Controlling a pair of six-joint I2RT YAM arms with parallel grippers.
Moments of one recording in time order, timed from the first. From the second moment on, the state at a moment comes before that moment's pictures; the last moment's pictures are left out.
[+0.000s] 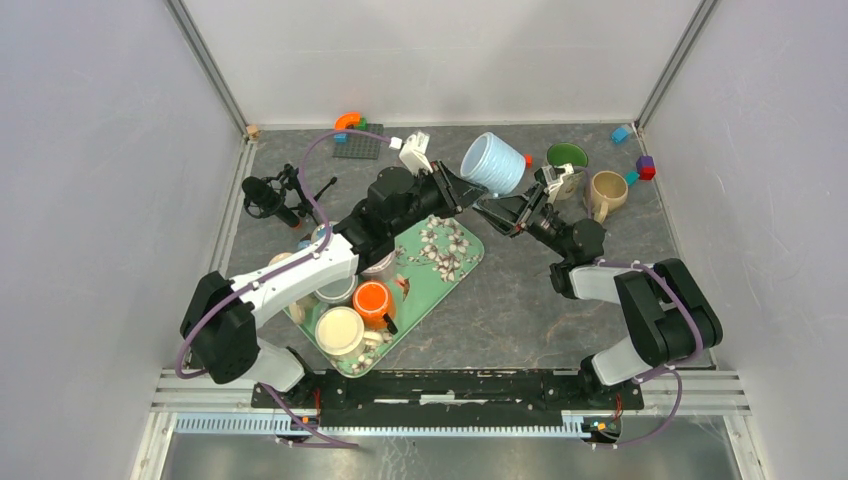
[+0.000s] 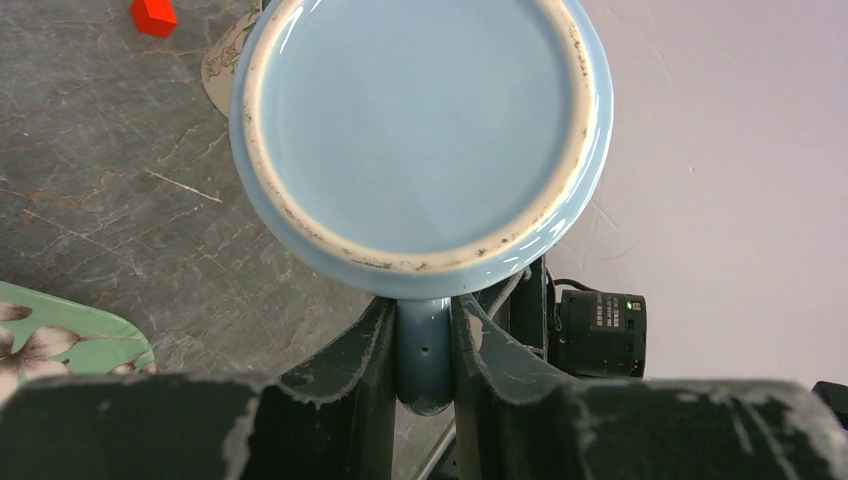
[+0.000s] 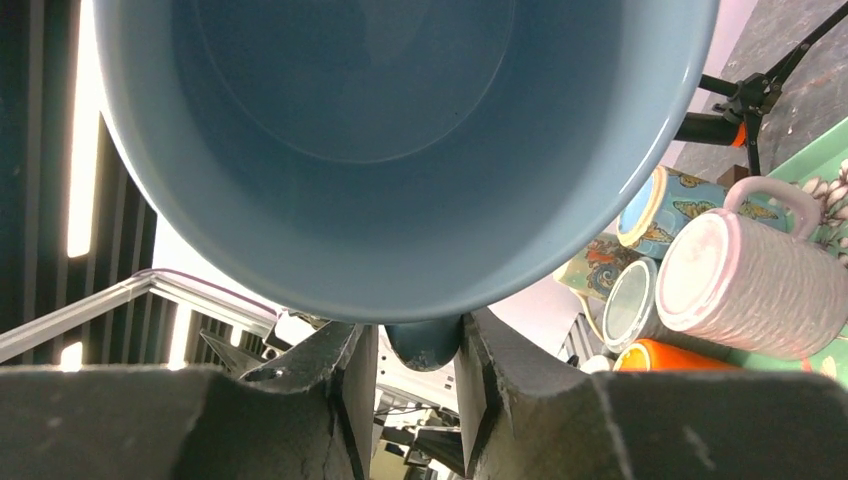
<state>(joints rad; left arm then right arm) -0.80 1.46 1.11 0.27 0.08 -0.89 0.30 1.52 0.48 1.49 -0.68 1.65</state>
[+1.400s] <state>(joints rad) -0.82 1.46 1.02 0.39 0.10 -0.93 0.32 1.11 0.63 0.54 -0.60 0.75</state>
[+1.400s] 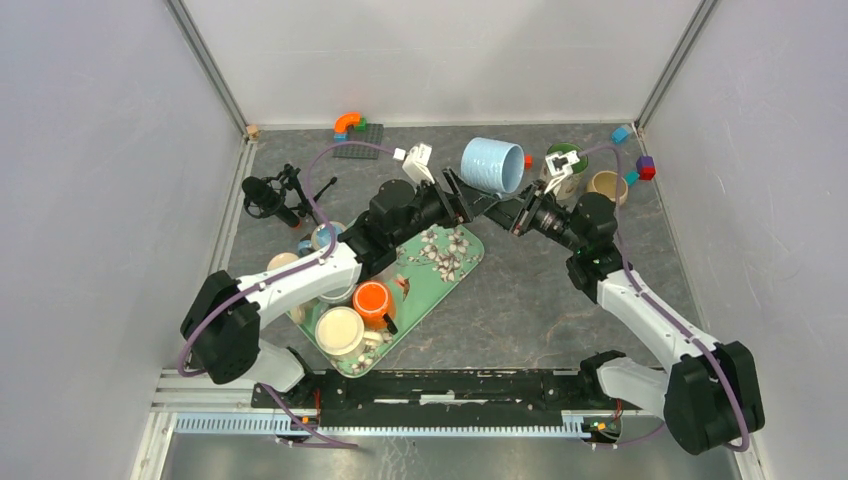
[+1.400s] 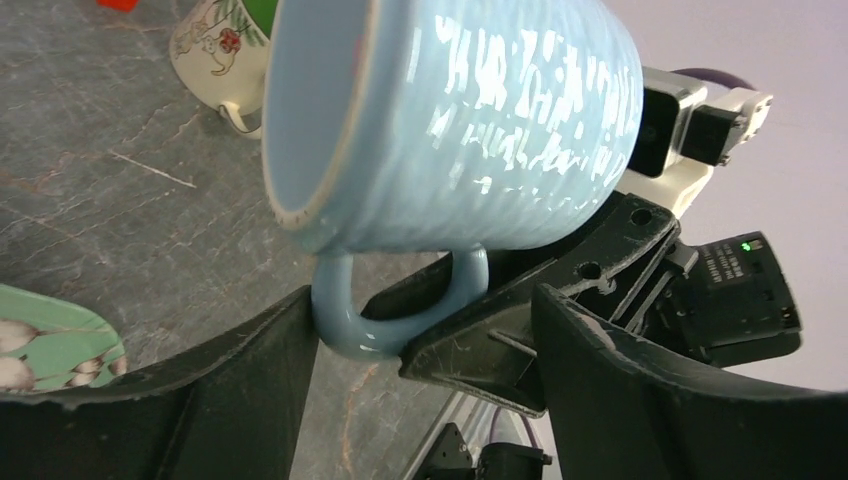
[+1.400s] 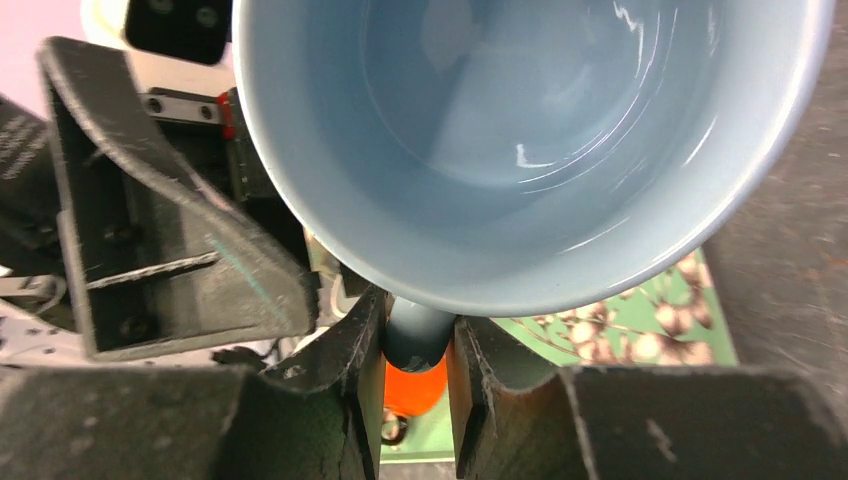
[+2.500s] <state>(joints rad) -0.82 1.27 0.96 0.14 0.05 -0.78 0.34 1.30 0.85 -0.11 -0.09 0.22</state>
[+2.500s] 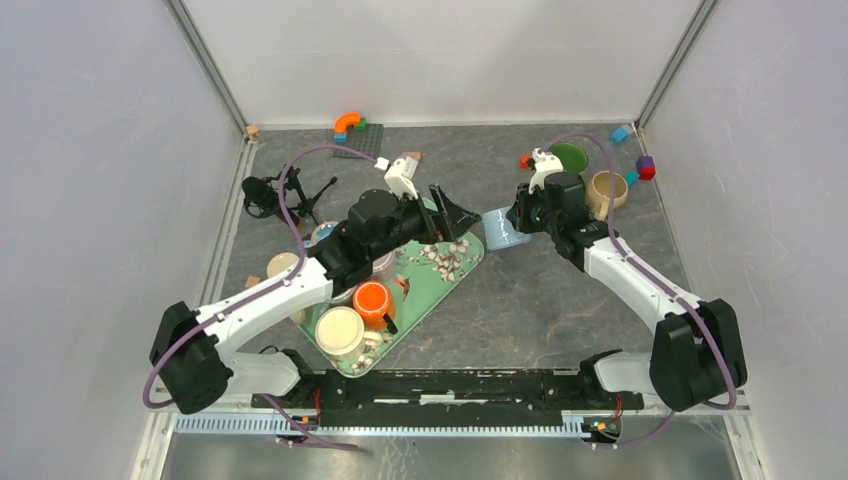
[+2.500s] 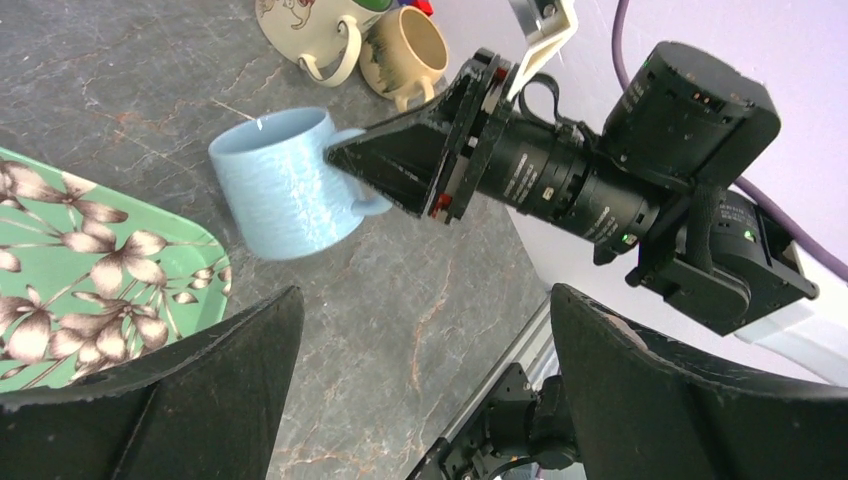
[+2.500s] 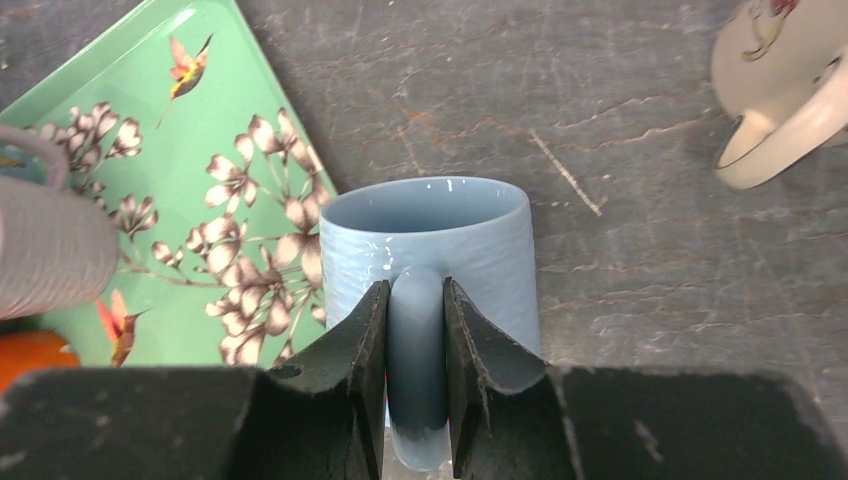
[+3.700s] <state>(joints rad) -0.82 1.08 0.91 -0.23 0.08 -0.71 0.34 1.62 0.73 0.68 0.16 0.10</state>
